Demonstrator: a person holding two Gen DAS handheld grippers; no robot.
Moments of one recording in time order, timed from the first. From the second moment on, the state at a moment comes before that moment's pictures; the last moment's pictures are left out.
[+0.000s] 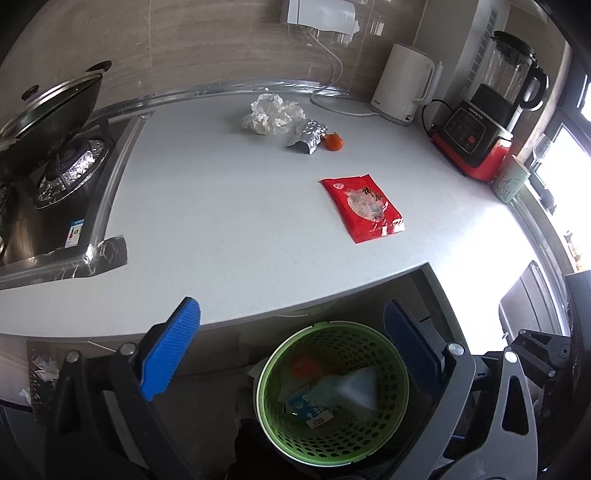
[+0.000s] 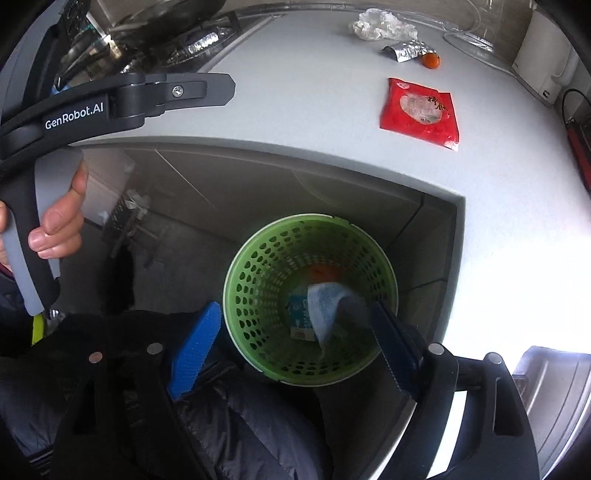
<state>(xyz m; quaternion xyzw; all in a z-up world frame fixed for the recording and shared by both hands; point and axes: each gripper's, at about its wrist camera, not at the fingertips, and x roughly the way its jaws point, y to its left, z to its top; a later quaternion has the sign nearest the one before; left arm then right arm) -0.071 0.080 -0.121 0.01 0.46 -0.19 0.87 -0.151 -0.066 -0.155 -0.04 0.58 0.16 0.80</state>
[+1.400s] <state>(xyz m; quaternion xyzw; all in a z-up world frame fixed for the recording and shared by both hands) 0.217 0.017 -0.140 0.07 0.40 -0.23 0.89 0.039 -0.136 -0.154 0.07 0.43 -0.08 0.90</state>
